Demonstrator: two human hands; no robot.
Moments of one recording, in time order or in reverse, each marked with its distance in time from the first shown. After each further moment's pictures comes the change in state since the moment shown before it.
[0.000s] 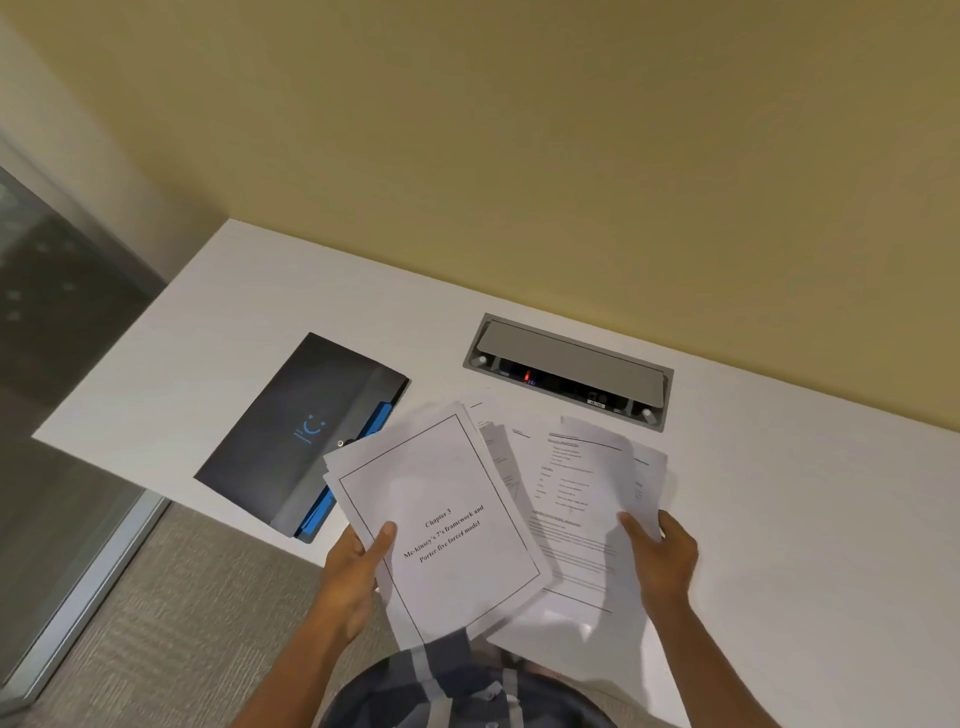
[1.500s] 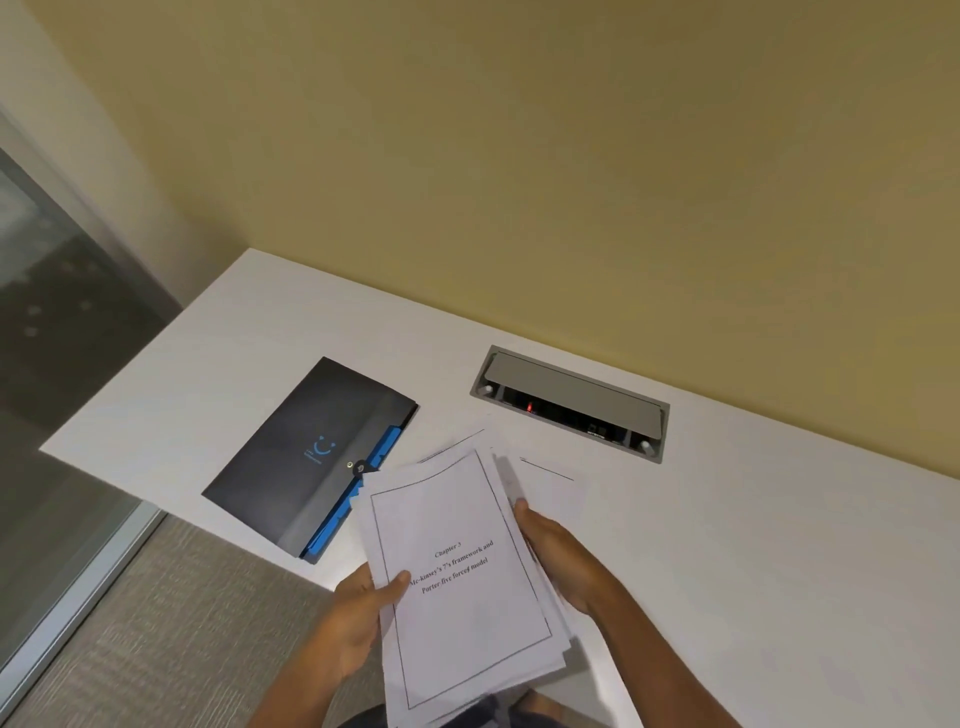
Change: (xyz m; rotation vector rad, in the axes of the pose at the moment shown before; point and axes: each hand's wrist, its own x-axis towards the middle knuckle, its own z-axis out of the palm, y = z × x) left_hand -0.014 -0.006 -0.015 -0.099 -0.178 -0.141; right_hand -0.080 -0.107 0.068 -0.009 -0.937 0.188
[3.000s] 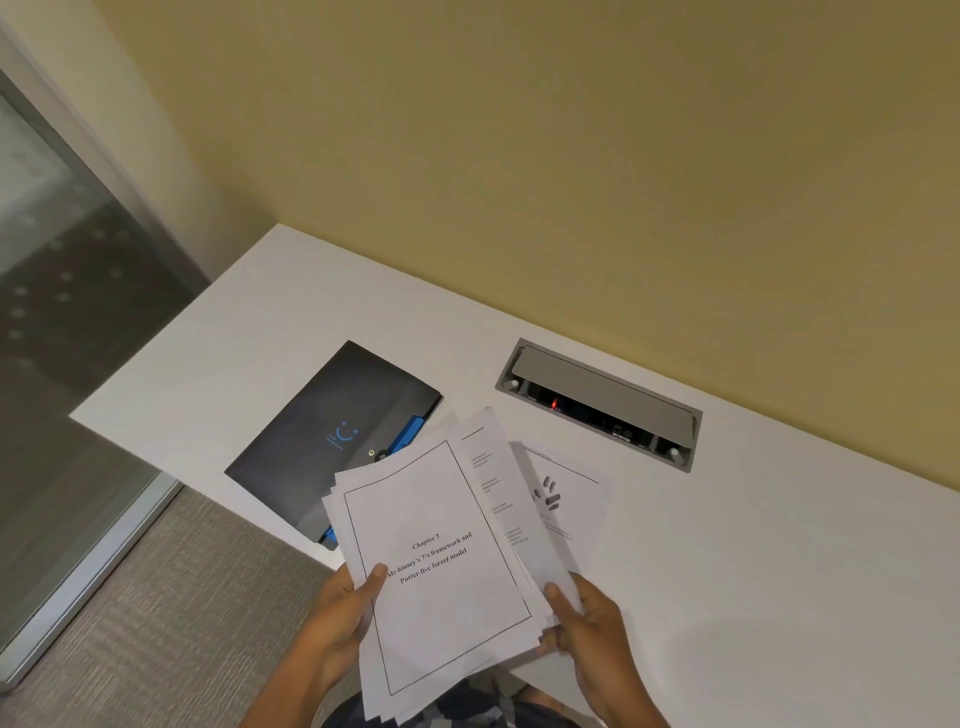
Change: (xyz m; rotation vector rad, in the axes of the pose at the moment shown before) left_hand -0.005 0.000 -0.035 -0.141 0.156 0.017; right_hand -0.022 0.090 0.018 0.167 0.326 -0.111
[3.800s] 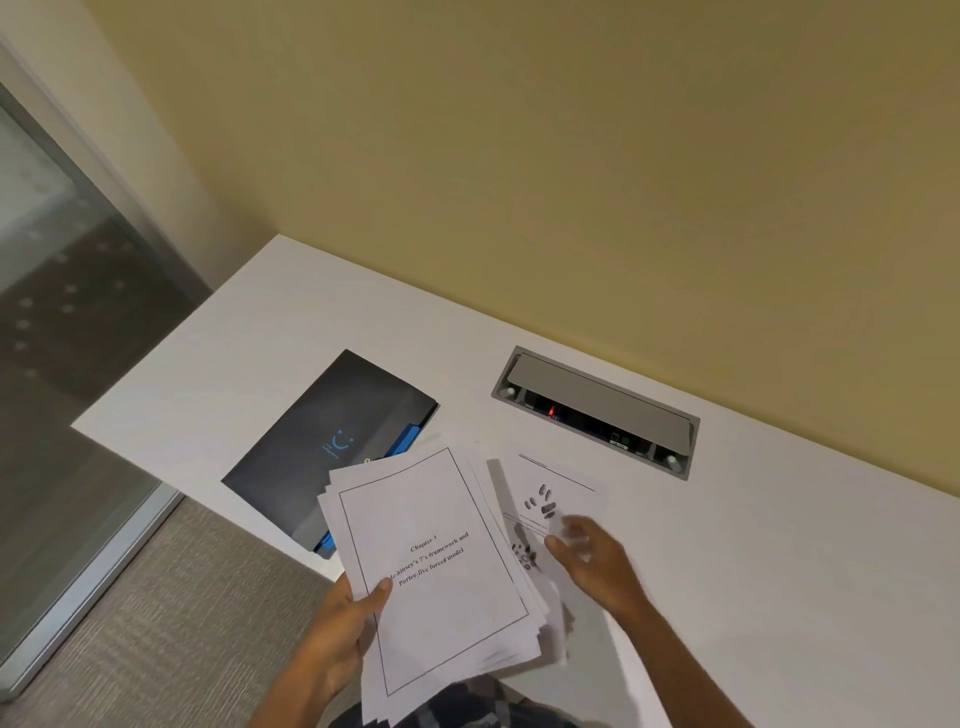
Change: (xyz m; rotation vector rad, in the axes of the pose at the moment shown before) left_hand 0.000 -0.005 0.012 -0.002 0.019 -0.015; right_hand 0.066 -0.065 -0.029 -0.624 -0.013 -0.196
